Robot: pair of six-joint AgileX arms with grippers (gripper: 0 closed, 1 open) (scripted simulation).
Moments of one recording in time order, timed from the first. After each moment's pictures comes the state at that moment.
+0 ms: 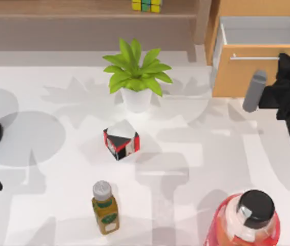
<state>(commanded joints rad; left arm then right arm) 0.00 0.00 0.00 0.00 0.00 0.00 0.23 2.12 0.67 1.44 0.25 -1.55</state>
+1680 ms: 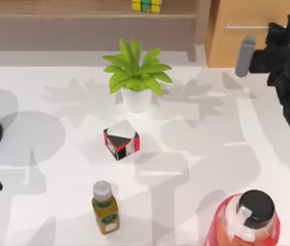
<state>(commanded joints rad) 0.00 0.00 0.00 0.00 0.00 0.00 0.17 2.30 1.10 1.19 0.20 -1.55</state>
